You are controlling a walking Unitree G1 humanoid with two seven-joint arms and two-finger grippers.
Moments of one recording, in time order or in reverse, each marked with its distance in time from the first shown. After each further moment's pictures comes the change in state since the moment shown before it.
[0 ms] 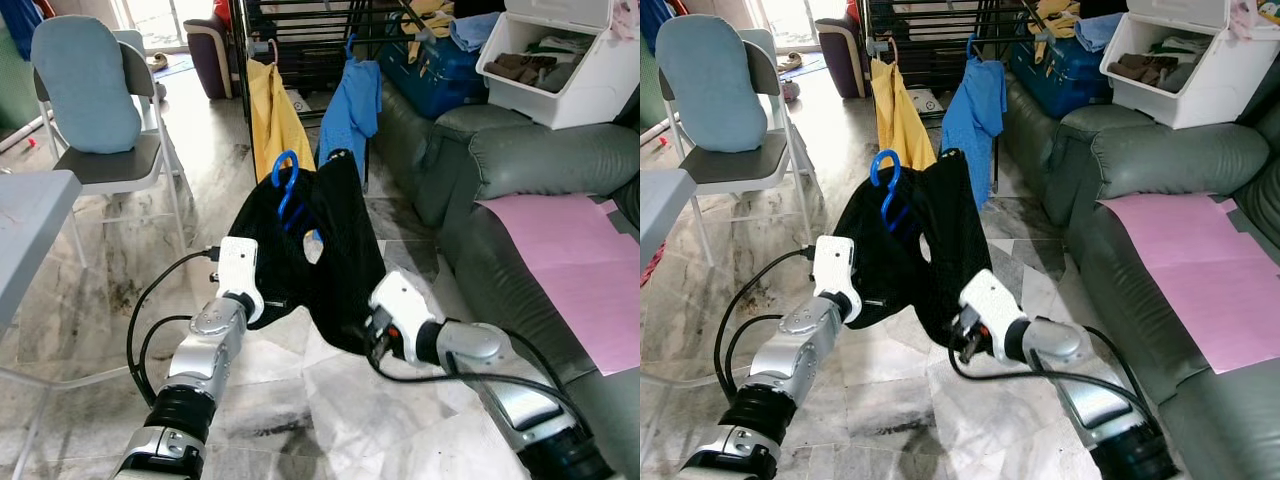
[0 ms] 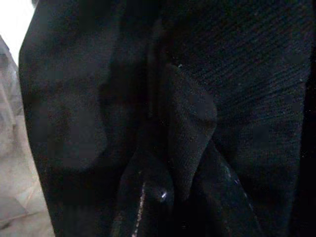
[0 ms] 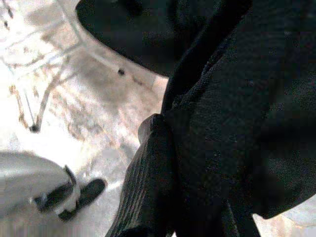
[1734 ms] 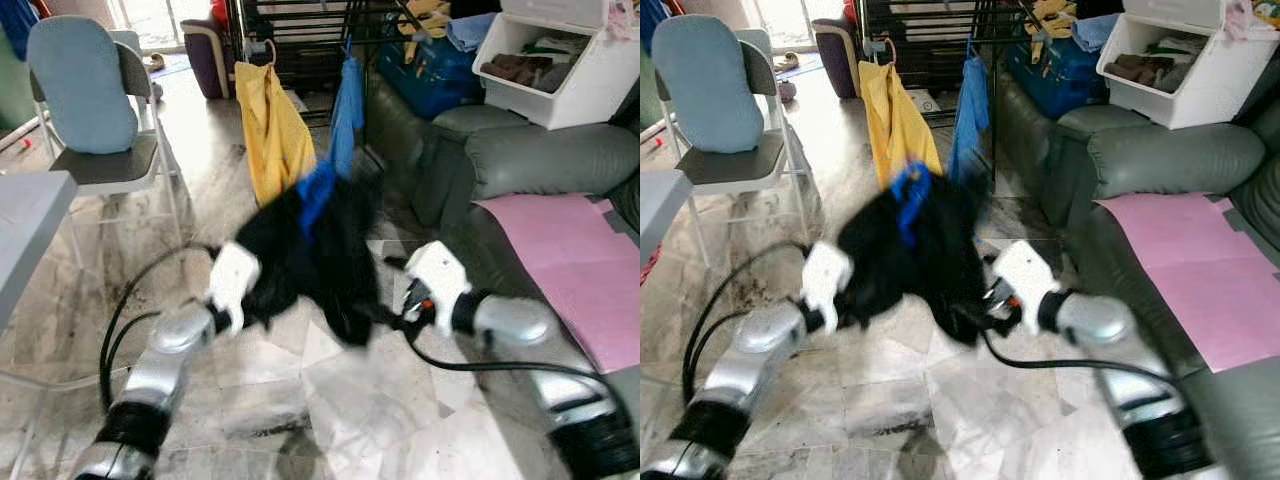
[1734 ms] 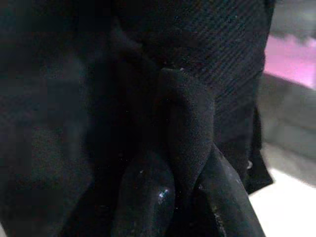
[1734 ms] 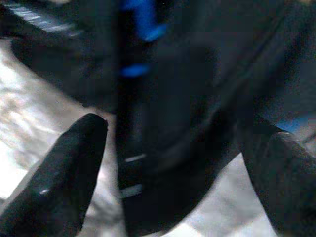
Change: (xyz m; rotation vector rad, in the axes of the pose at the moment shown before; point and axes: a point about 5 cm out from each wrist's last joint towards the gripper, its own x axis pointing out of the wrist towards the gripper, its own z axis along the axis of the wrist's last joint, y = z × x) left arm -0.034 0.014 -0.003 0.355 -0.050 -0.511; right arm -0.037 -0.044 0.025 -0.180 -0.178 -0.133
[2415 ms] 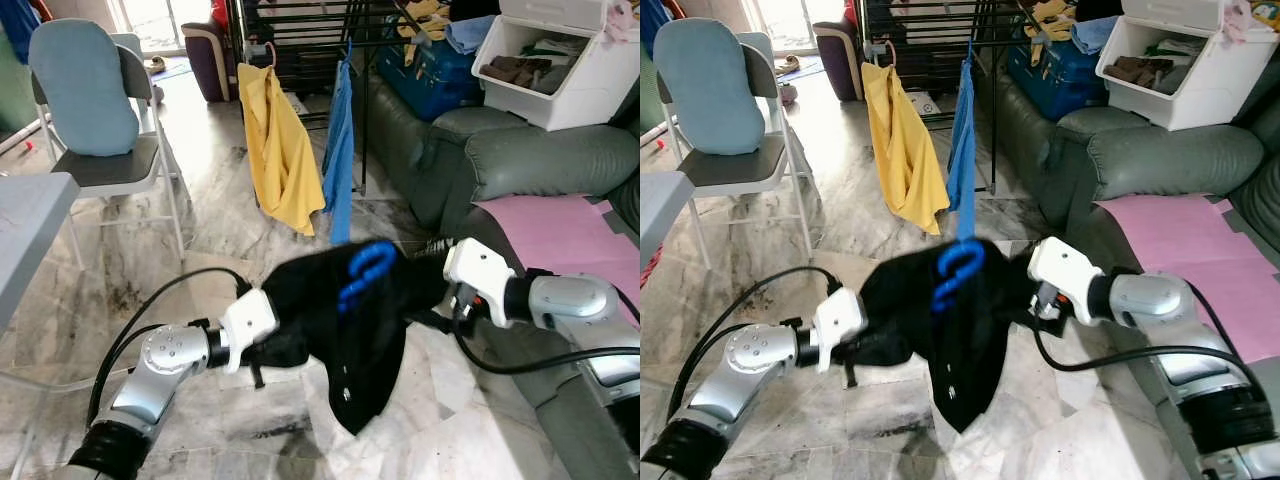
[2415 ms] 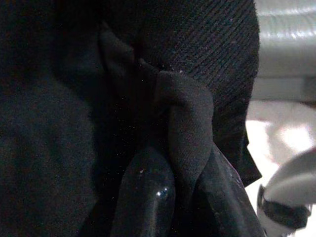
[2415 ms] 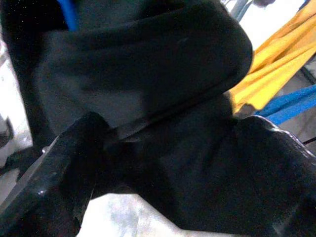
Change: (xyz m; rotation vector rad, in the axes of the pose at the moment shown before) left arm -0.014 -0.029 -0.003 0.223 0.042 -0.380; right arm -0.035 -0.031 -0.007 -0.161 0.133 0.195
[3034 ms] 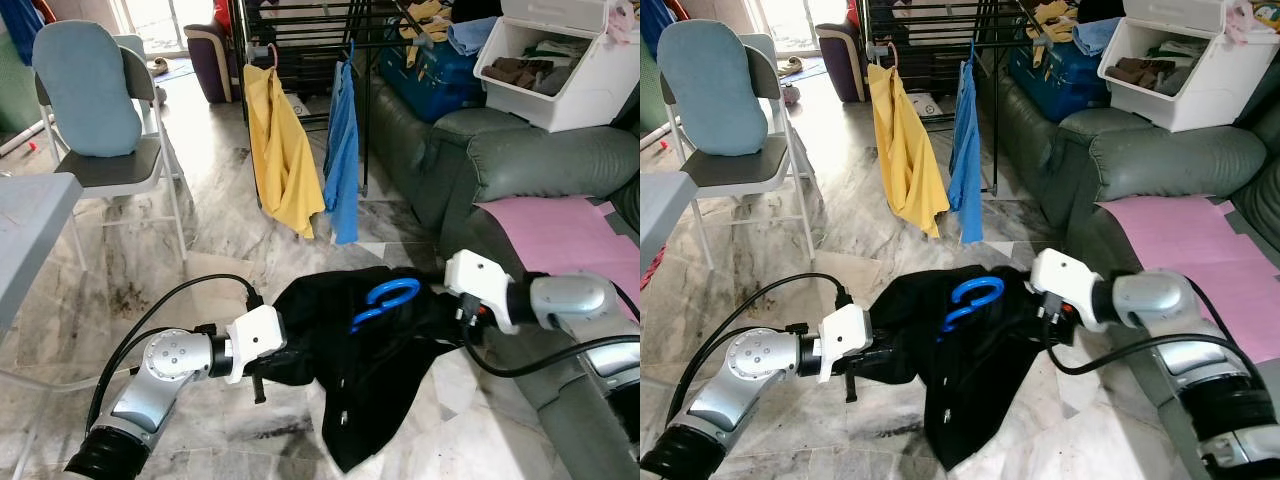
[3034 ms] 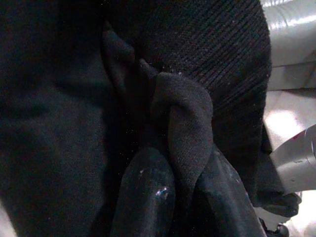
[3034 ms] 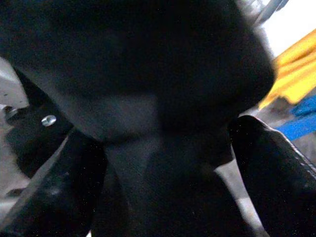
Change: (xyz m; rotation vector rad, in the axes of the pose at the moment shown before) left arm 0.003 -0.009 0.007 0.061 -0.019 -0.071; right arm -0.001 -0.002 -0.017 0.023 0.061 0.126
